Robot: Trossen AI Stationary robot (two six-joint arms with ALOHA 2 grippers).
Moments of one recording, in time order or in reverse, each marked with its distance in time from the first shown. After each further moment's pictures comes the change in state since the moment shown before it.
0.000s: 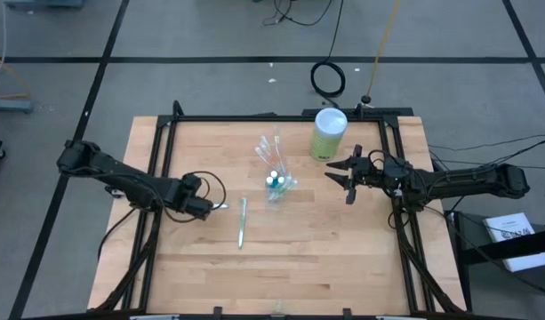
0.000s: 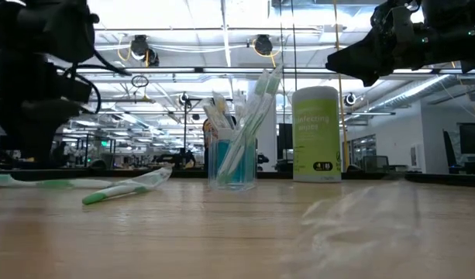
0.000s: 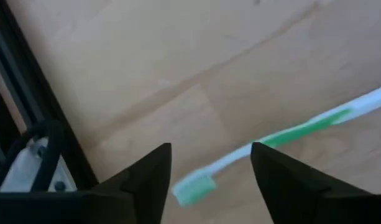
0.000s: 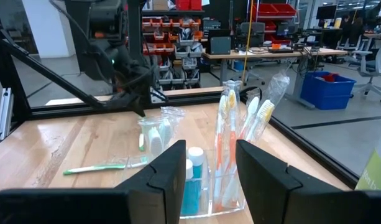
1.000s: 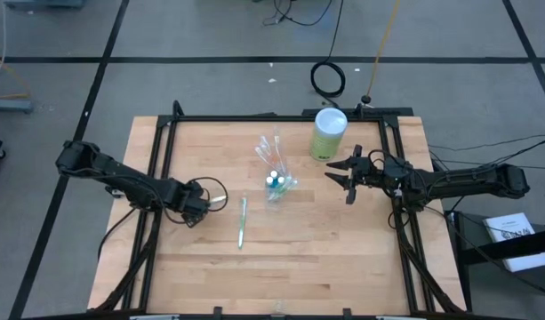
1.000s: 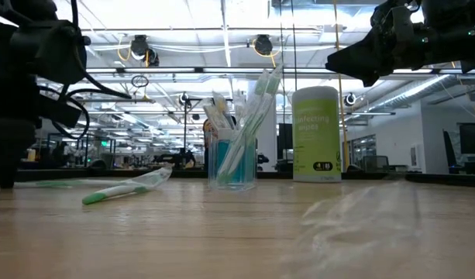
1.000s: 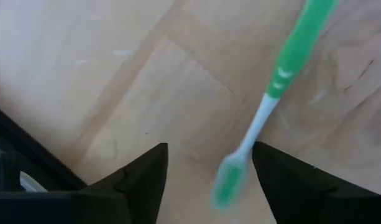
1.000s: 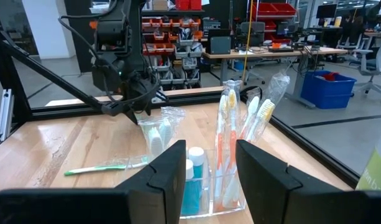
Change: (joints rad) left arm 0.017 -0.003 -0.139 0.131 0.164 0.368; right arm 0.000 0.000 0.000 0.000 0.000 0.007
